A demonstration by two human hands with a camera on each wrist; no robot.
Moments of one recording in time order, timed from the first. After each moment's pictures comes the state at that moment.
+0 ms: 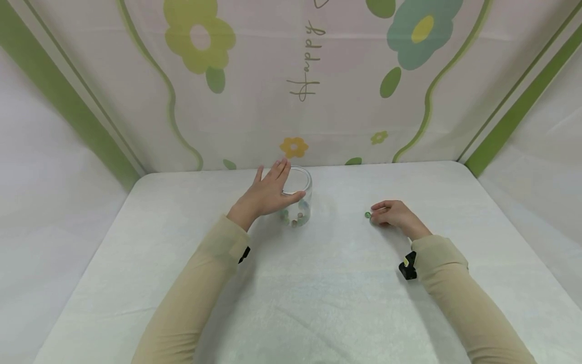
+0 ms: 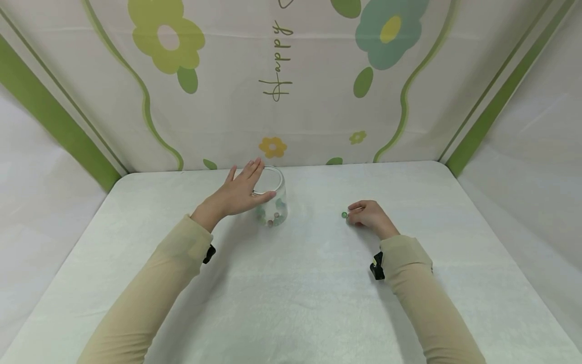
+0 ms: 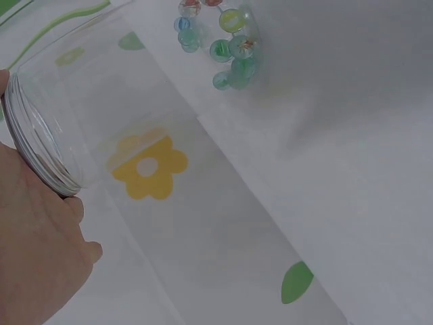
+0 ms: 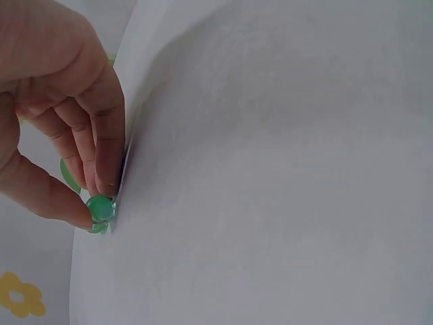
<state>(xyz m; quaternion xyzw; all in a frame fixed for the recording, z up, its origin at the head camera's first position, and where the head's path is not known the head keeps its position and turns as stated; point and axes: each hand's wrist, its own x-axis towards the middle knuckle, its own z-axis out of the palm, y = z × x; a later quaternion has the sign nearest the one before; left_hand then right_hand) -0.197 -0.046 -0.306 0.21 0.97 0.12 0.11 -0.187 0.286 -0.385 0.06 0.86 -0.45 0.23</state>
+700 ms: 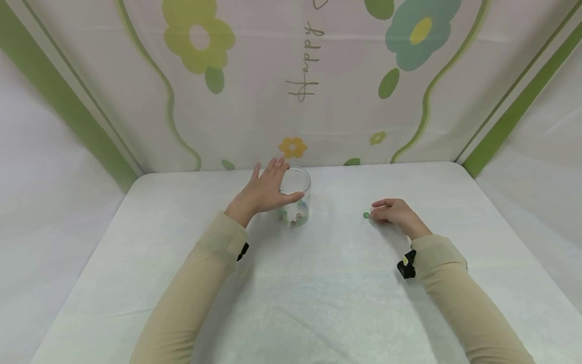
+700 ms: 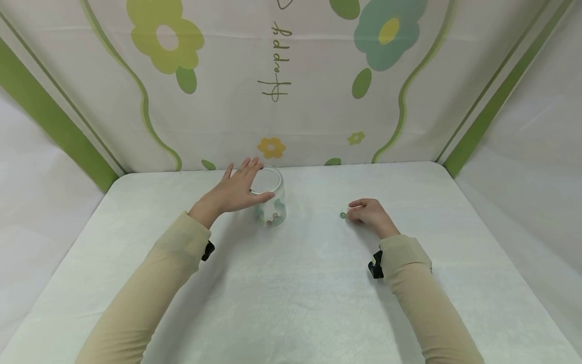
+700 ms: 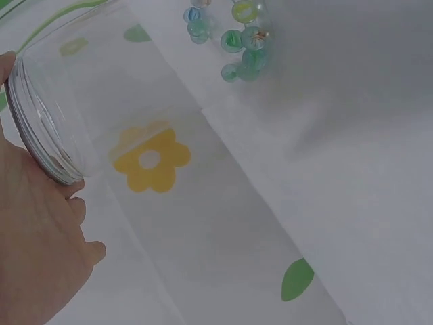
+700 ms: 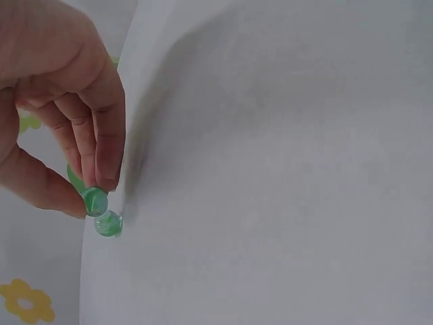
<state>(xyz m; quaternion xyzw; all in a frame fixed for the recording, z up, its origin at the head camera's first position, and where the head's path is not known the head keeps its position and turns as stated) -0.202 -0.048 -0.300 0.20 0.97 0.12 0.10 -0.188 0.288 -0.378 0.08 0.86 -0.45 0.22</state>
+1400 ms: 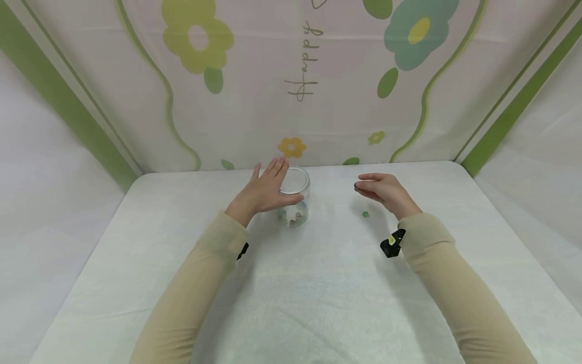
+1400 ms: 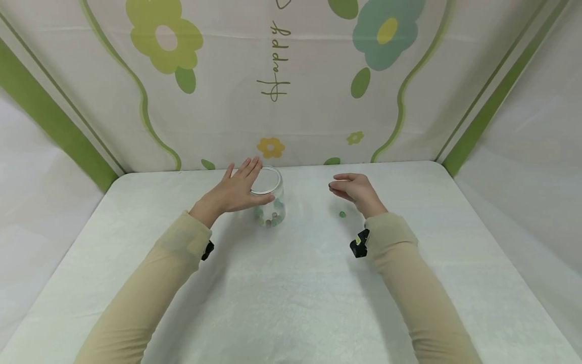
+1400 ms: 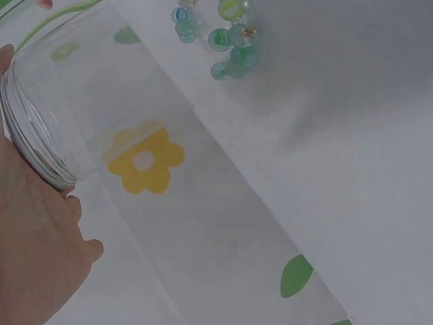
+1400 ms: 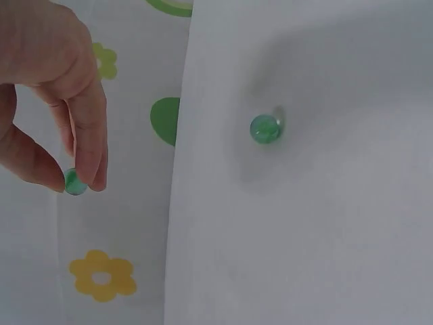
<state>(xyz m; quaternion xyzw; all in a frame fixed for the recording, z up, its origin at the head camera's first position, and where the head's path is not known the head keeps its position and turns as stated) -0.204 -0.047 -0.303 0.21 0.97 0.09 0.11 -0.203 0.251 -0.324 0.08 0.74 -0.64 0.18</state>
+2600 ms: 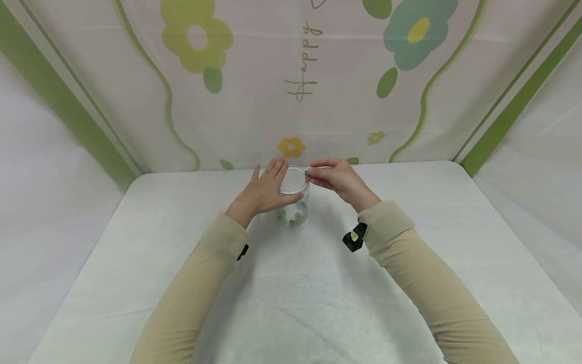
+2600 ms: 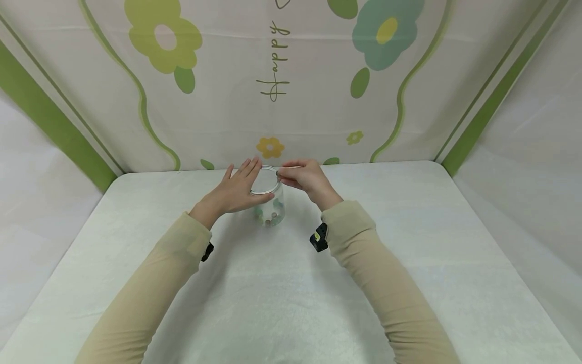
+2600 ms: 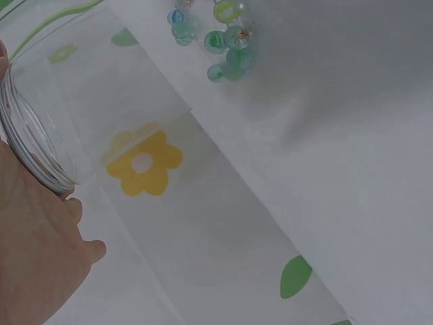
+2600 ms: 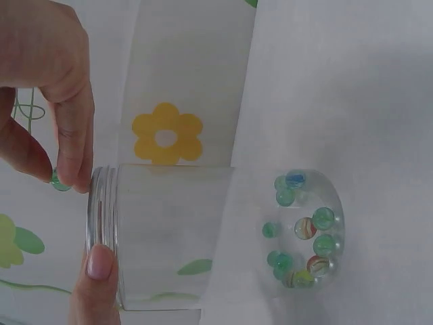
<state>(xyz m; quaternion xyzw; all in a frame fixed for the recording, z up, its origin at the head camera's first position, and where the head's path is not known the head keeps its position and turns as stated) -0.203 -0.045 -0.305 0.20 0.97 0.09 0.11 -0.204 0.152 -0.283 0.02 0.70 -0.69 0.19</state>
